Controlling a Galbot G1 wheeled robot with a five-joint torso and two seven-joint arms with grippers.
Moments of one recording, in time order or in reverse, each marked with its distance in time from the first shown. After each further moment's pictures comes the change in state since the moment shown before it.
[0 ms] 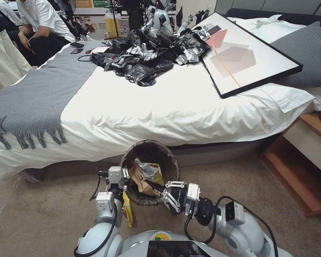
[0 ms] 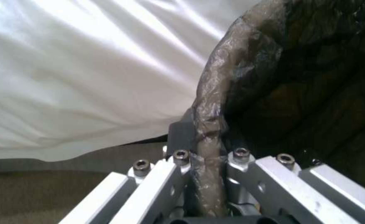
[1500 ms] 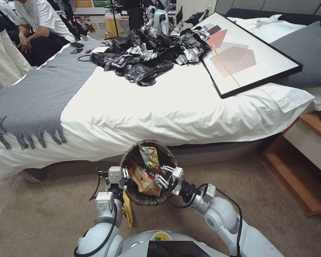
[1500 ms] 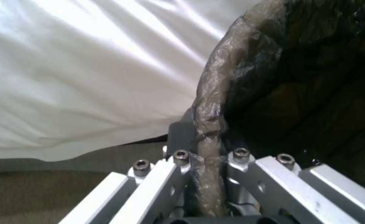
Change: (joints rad) left arm 0.000 0.000 0.000 0.000 0.000 0.000 0.000; right arm 0.216 0.069 -0.135 -0.223 -0.041 -0.064 0.181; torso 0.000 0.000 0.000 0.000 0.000
